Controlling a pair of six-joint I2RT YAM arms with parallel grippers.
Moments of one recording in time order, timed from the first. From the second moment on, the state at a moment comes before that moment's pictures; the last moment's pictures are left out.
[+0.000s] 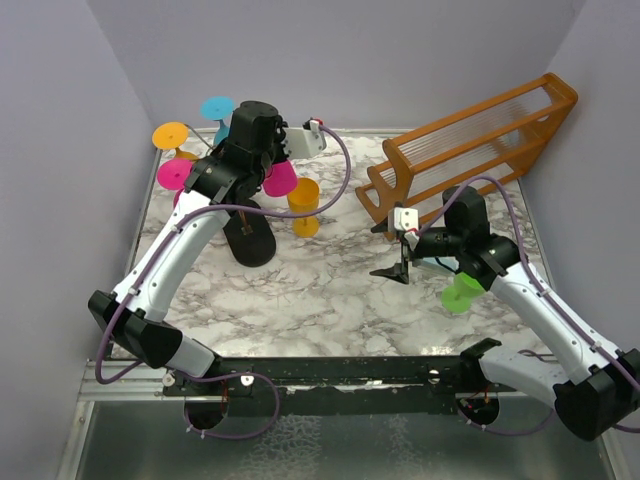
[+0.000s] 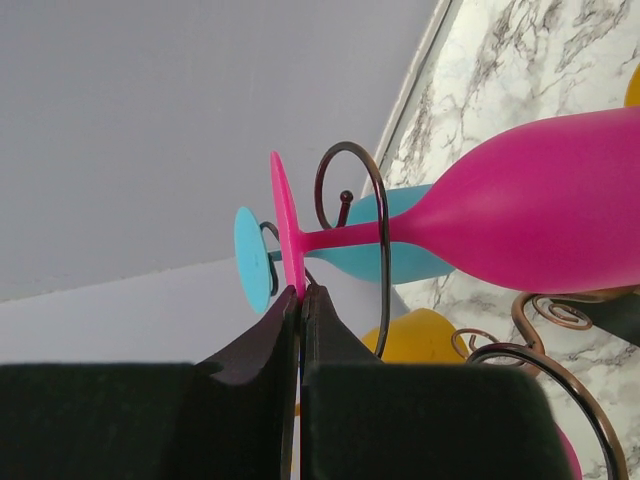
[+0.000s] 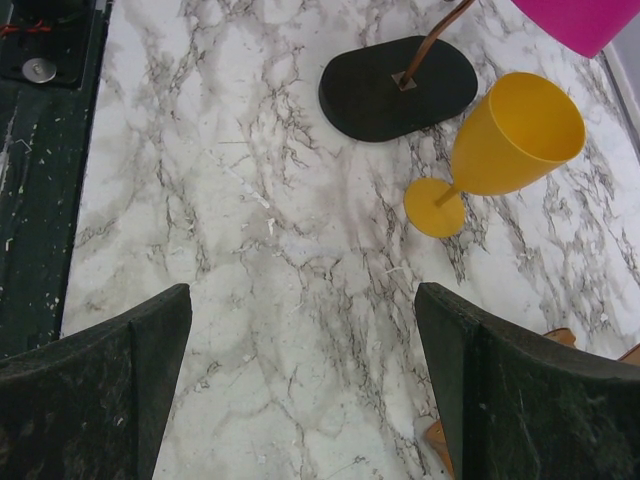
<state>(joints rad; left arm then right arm) -0.53 1.47 1.70 -0.69 -0.38 1.05 0.46 1.03 0.91 -0.39 -0.89 -0.70</state>
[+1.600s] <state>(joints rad) -0.56 1.56 1.73 -0.60 -0.54 1.11 0.45 1.04 0.91 -0.39 -0.89 -0.70</state>
